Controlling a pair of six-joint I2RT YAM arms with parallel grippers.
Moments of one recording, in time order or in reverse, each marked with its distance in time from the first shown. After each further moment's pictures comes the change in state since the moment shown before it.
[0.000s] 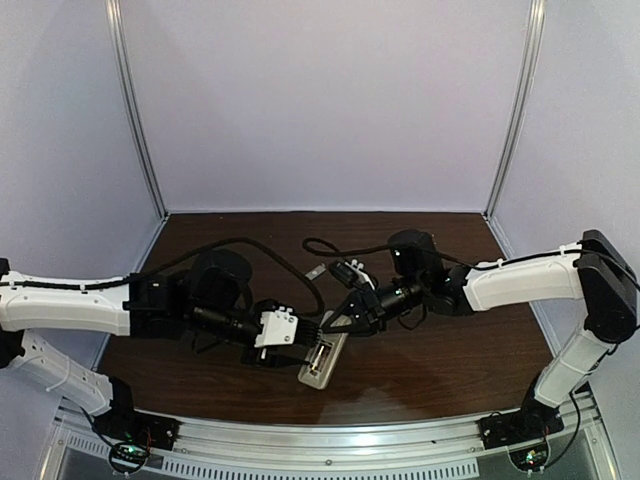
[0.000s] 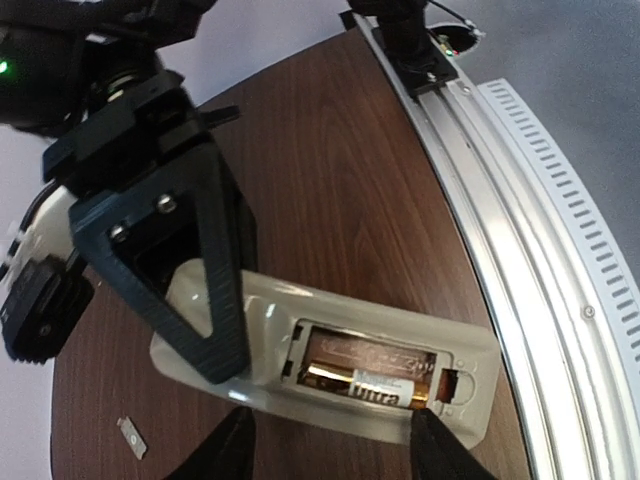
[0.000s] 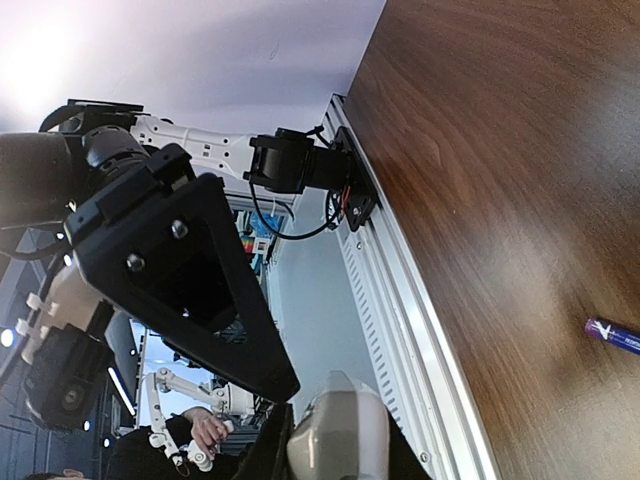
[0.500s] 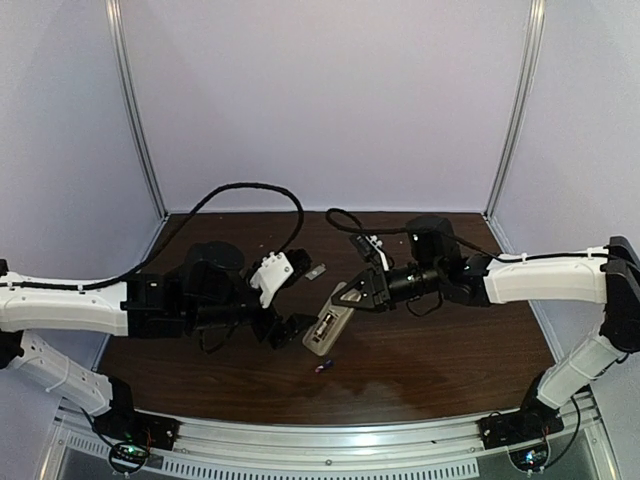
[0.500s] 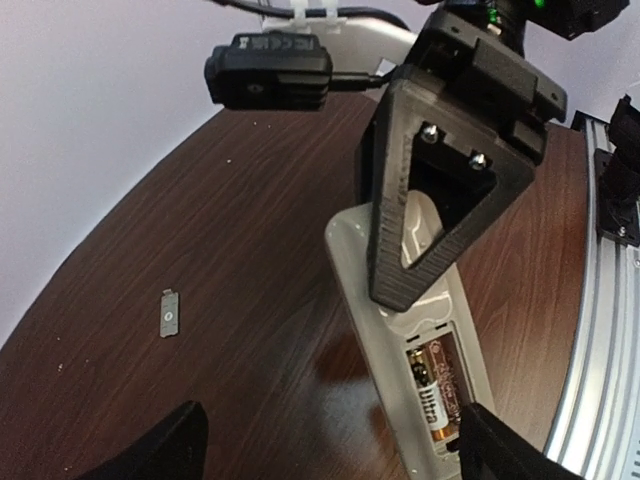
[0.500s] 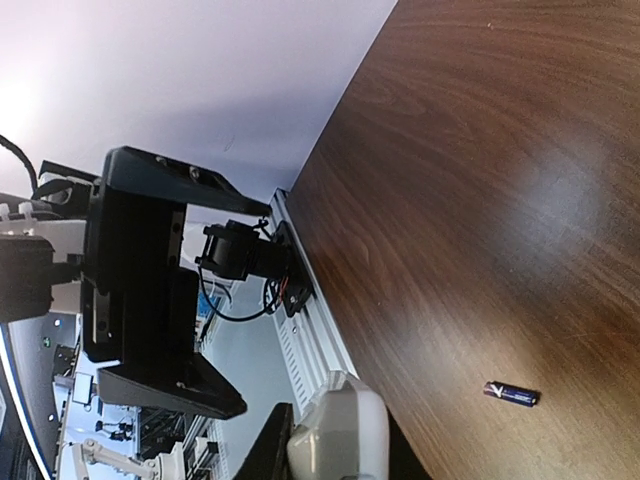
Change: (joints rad) left arm -0.001 -0.050 -0.019 0.150 -0.439 -0.575; right arm -0.052 -0.112 0.010 -0.097 0.238 -0.137
